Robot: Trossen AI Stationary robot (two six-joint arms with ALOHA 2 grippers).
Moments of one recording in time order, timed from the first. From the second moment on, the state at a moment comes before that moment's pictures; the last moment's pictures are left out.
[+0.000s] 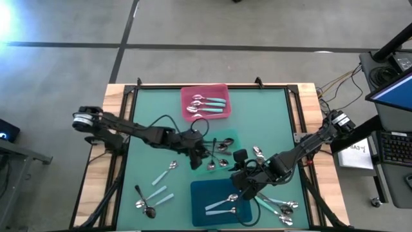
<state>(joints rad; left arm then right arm) -0.13 1.57 0.94 -0.07 -0.06 -0.51 0.55 1.60 1.22 -0.59 0.44 0.05</state>
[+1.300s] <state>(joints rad) -0.69 1.34 0.87 -0.35 -0.12 -0.91 0.55 1.60 1.22 -0.47 0.44 0.01</state>
